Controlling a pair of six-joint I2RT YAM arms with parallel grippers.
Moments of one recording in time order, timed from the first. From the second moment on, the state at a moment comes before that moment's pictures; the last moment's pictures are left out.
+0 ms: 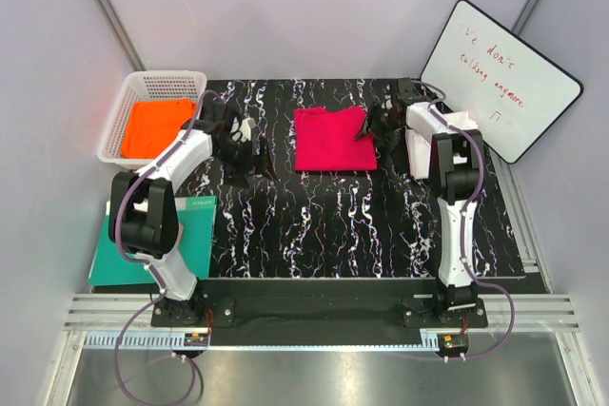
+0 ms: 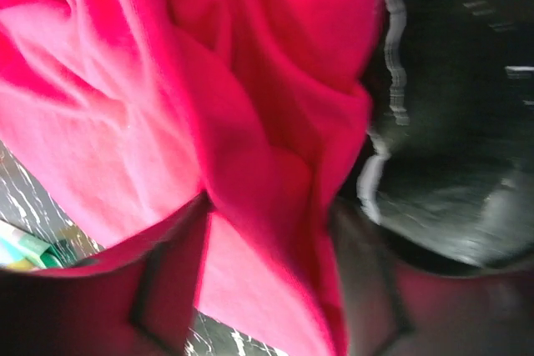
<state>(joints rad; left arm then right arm) -0.21 1.73 1.30 -0.81 0.47 -0.29 0.15 2.32 1.85 -0.57 -0.38 0.51</state>
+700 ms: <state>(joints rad) -0.21 1.70 1.28 -0.81 0.47 -0.29 0.22 2.15 1.70 -0.72 -0.16 0.39</state>
